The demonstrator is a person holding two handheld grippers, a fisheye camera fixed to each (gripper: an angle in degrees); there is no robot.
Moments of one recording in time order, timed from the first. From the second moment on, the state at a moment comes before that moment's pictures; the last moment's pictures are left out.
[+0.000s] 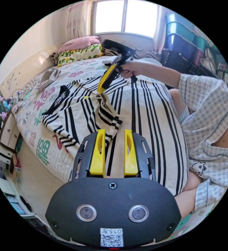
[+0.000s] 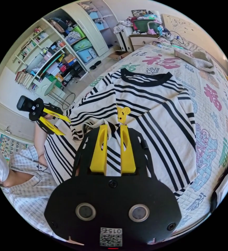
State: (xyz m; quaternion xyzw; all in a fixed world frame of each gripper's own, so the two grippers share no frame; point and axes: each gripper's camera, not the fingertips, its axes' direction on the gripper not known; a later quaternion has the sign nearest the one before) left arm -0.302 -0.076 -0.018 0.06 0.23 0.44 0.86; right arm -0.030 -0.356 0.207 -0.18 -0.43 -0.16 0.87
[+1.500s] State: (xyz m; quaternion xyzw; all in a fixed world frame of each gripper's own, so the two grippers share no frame) left arm -0.450 -0.069 0.009 0.06 0.26 0.38 0.88; right arm -0.146 -0.534 0.270 -0.18 -0.40 -0.17 0.88
